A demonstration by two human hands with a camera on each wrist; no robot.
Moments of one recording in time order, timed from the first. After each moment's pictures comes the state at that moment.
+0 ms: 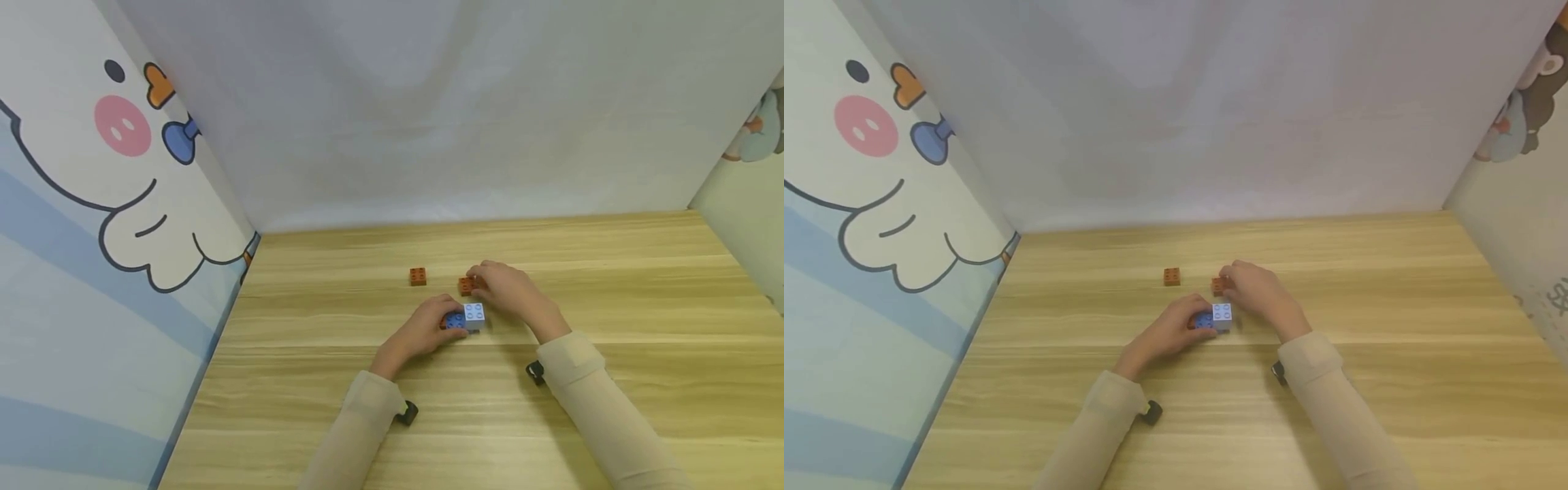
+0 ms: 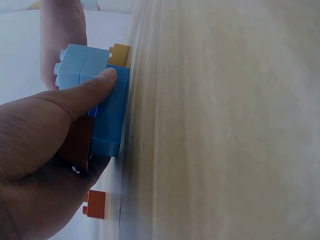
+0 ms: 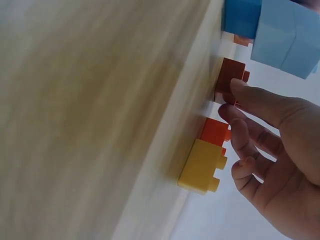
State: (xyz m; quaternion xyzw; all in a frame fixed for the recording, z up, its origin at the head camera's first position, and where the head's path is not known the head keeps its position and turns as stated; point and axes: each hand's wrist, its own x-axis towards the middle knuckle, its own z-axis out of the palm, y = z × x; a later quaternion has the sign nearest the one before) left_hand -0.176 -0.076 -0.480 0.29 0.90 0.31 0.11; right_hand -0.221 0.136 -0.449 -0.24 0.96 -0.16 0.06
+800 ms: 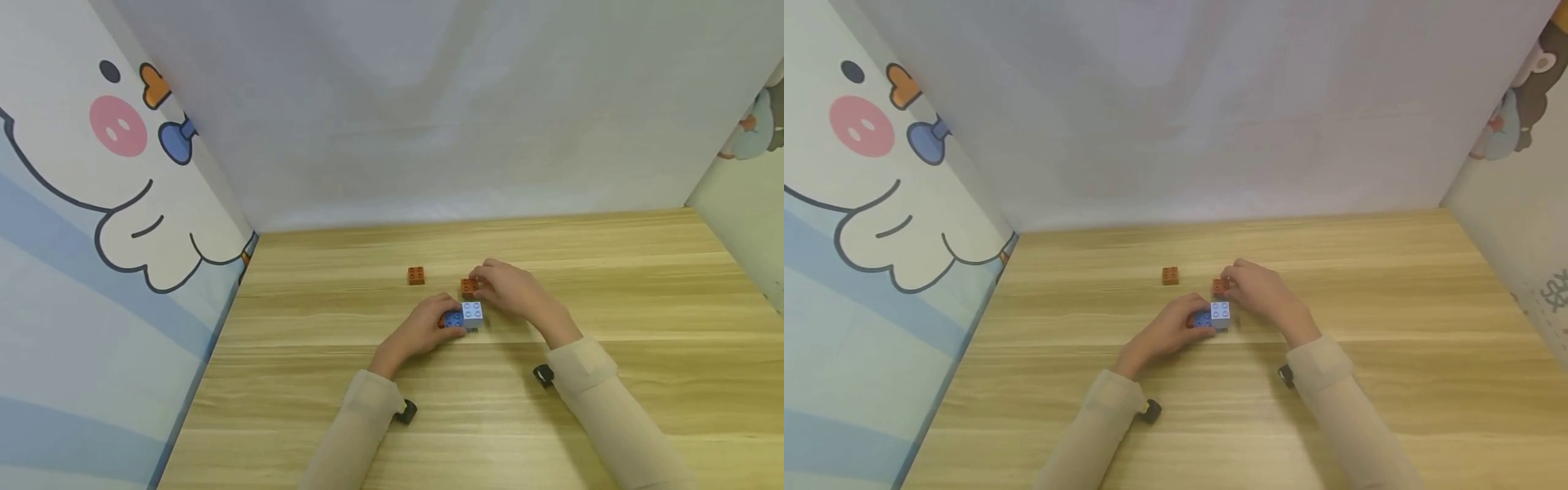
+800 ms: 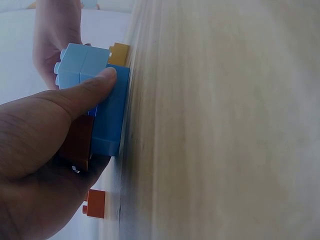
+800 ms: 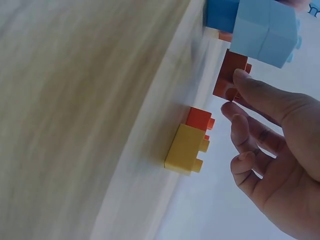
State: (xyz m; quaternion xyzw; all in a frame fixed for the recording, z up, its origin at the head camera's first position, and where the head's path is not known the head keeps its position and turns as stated) left_hand -0.176 -0.074 -0.480 0.29 0.90 0.32 0.12; right_hand -0.208 0.144 -0.437 -0.24 0.95 -0.18 0.04
